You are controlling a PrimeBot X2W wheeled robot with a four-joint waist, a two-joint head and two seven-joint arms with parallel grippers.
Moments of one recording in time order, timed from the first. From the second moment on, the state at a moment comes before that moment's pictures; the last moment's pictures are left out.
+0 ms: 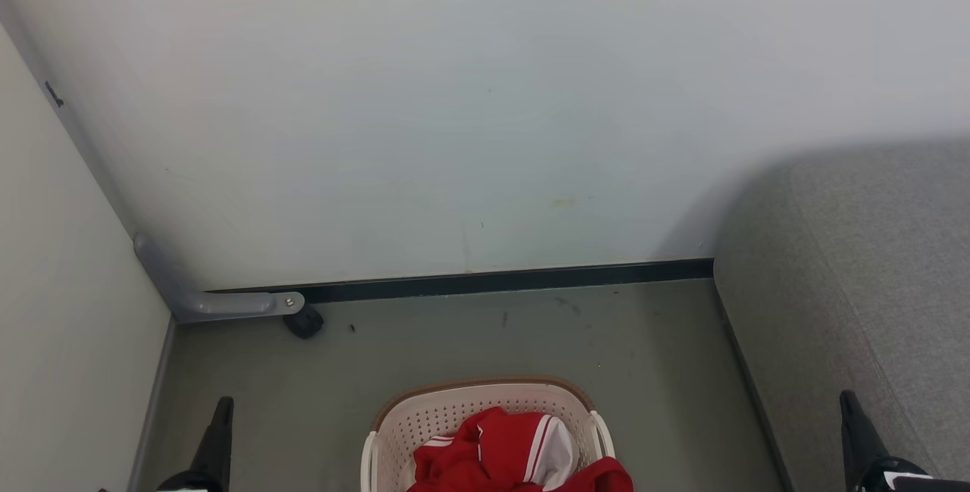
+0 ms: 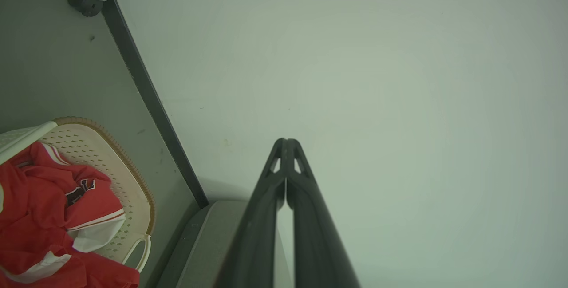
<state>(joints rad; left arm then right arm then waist) -0.08 0.04 0.09 0.29 -1.60 -0.12 0.11 -0.09 -0.04 -0.13 0.30 1.60 0.12 0.11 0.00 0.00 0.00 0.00</state>
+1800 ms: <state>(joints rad) -0.08 0.04 0.09 0.29 -1.60 -0.12 0.11 -0.09 -0.04 -0.13 0.30 1.60 0.12 0.11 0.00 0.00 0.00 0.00</state>
